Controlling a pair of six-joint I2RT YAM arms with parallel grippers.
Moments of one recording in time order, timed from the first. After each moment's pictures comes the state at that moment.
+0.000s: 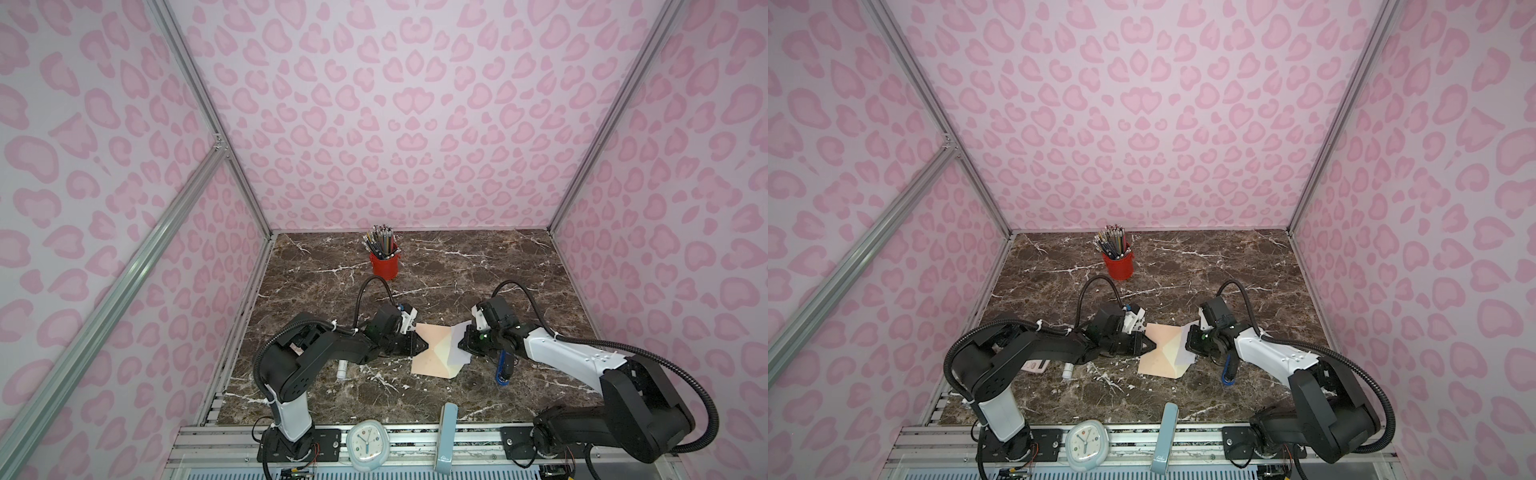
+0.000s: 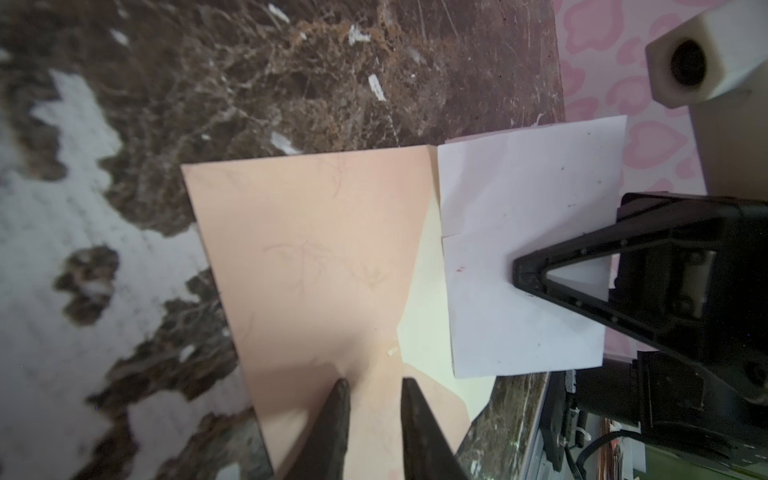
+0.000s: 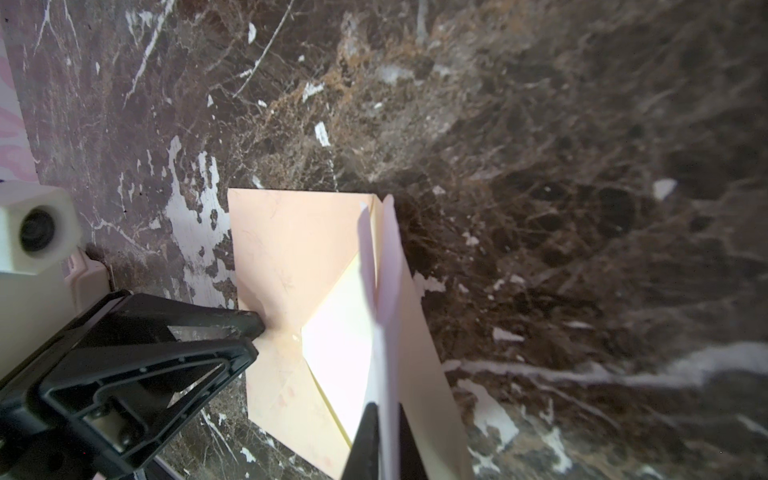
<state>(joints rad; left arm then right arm) -0.73 1.80 0.68 0.36 0.51 -0.68 0.44 1.36 0.62 -0.36 -0.34 0.72</state>
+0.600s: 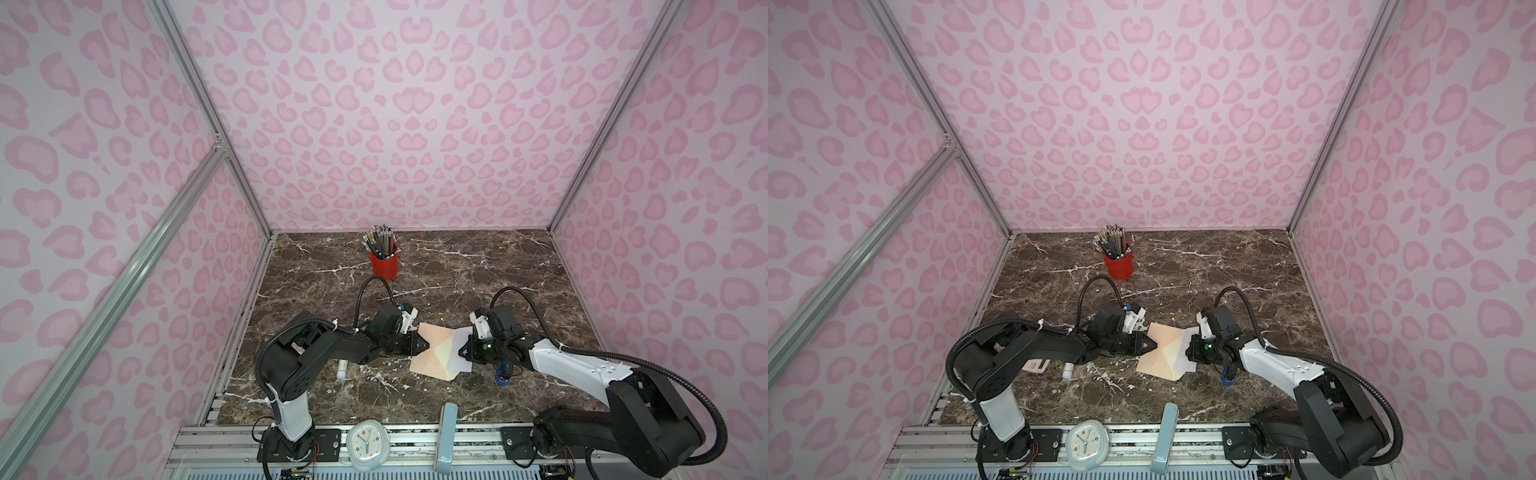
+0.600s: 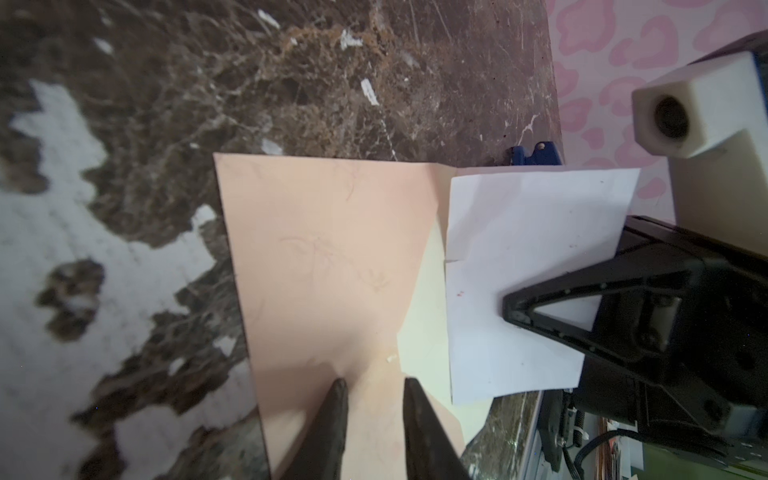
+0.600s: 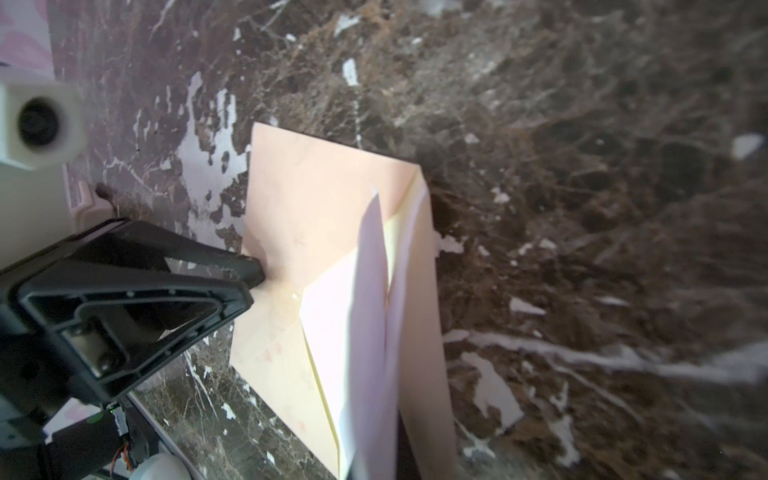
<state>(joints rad) -0.72 1.81 0.68 0.38 0.52 -0.68 0.45 1.27 0.50 -0.26 -0.39 0.58</state>
